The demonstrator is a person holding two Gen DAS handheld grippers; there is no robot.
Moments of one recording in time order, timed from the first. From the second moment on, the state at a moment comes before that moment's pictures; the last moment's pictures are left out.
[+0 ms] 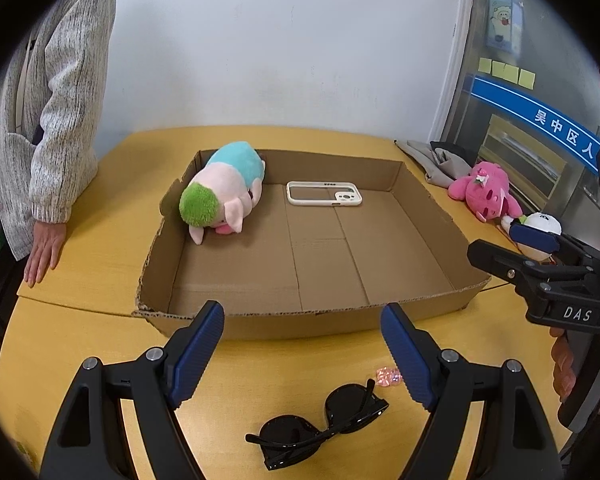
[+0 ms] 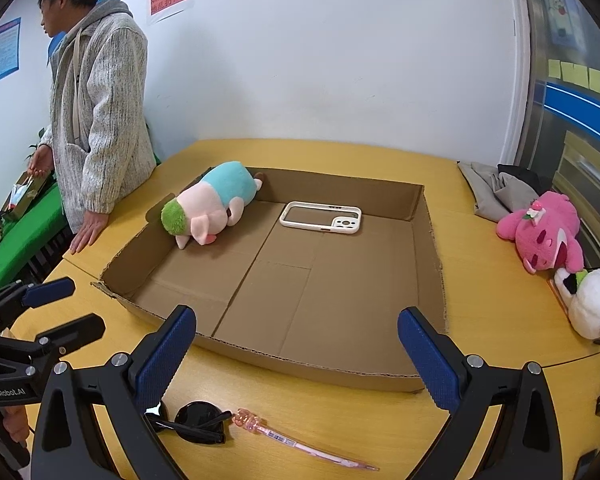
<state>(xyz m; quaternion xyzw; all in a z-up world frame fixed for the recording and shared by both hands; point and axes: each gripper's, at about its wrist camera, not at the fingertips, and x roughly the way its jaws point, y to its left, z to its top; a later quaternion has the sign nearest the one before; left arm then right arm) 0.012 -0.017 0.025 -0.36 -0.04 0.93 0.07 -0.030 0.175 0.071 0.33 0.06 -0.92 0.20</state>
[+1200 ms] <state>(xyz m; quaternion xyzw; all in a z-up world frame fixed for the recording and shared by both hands) 0.091 -0.003 -0.109 -0.56 -0.08 0.78 0.27 0.136 0.125 -0.082 0.43 0.19 -0.74 0.47</state>
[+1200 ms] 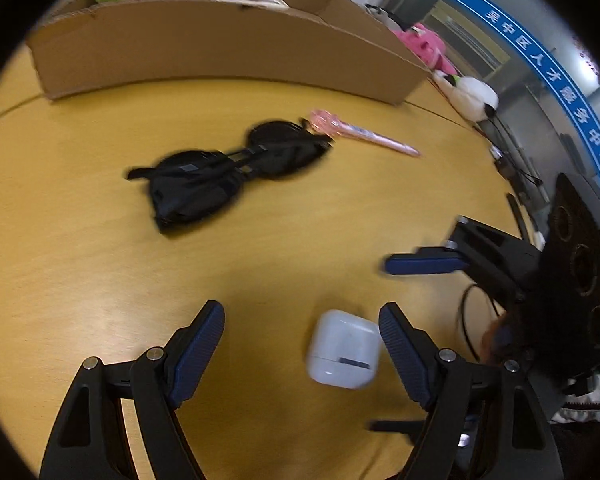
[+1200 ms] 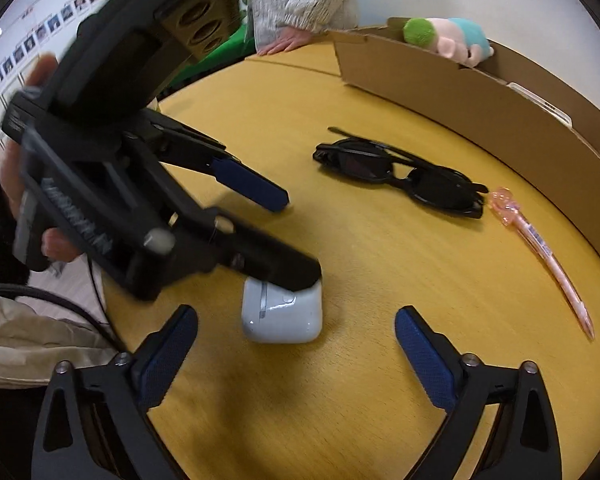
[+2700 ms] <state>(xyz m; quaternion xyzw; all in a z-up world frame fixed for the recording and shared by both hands) 0.069 0.008 -0.111 -0.57 -0.18 0.73 0.35 0.127 0.131 -0.063 0.40 0.17 -0.75 0.49</state>
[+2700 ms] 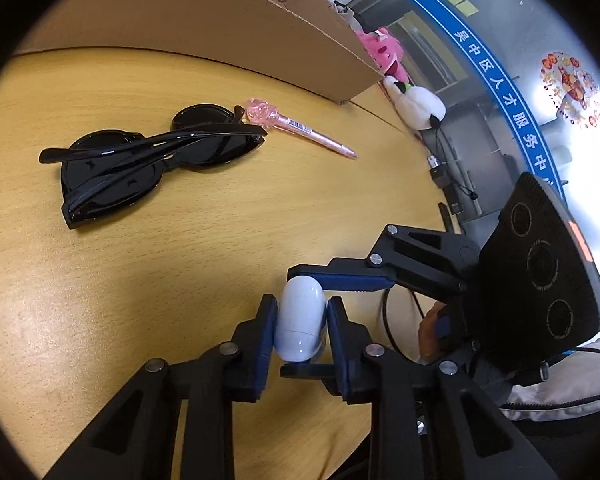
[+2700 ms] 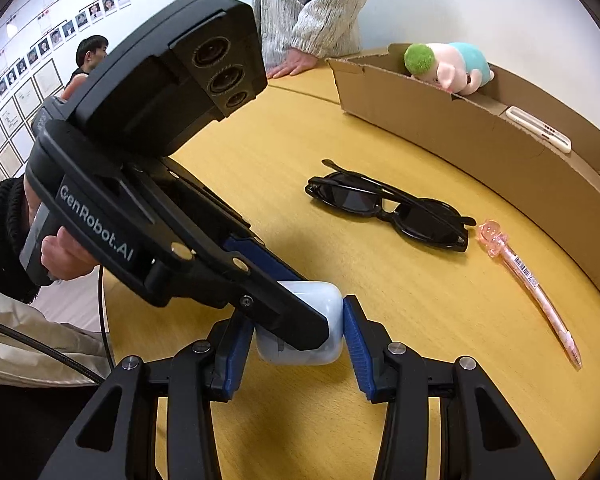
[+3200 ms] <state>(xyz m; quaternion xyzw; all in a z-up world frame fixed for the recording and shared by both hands) 0.022 -0.003 -0.046 -0.52 -0.12 0.77 0.36 0.091 0.111 -0.006 0.36 0.26 -0.74 0.50</state>
